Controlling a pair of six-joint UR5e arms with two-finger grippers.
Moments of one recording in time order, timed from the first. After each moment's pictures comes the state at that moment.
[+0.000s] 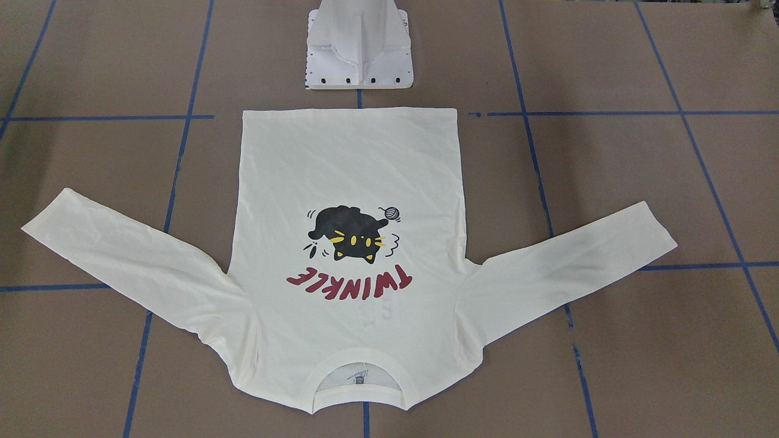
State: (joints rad) left arm -1.57 -1.51 -1.68 -1.50 -2.24 0.16; right arm 1.54 -1.56 1.59 -1.73 2.37 -0.08
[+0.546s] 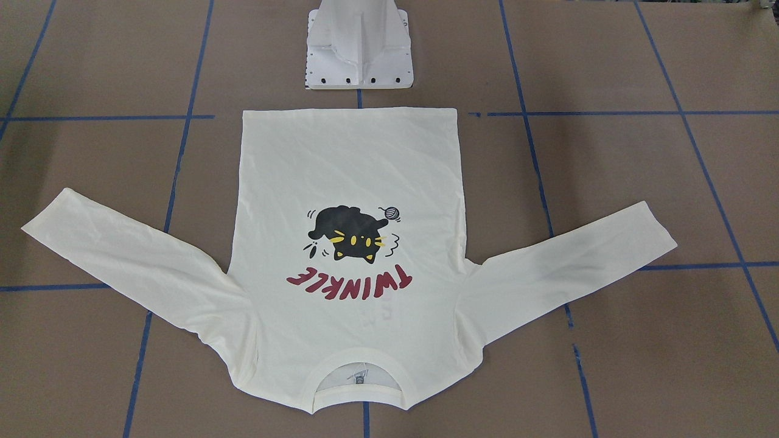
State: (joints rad) left arm -1.57 -1.56 -1.67 -1.55 -2.26 0.16; right arm 1.54 -1.53 1.59 -1.73 2.38 -0.08
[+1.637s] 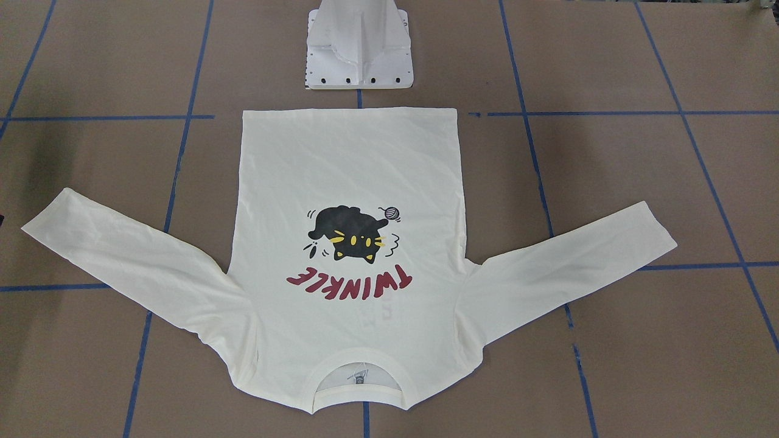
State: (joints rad) left arm -1.56 -1.60 -1.69 -1.79 -2.40 0.11; right arm 1.25 -1.56 1.60 -1.23 2.38 0.52
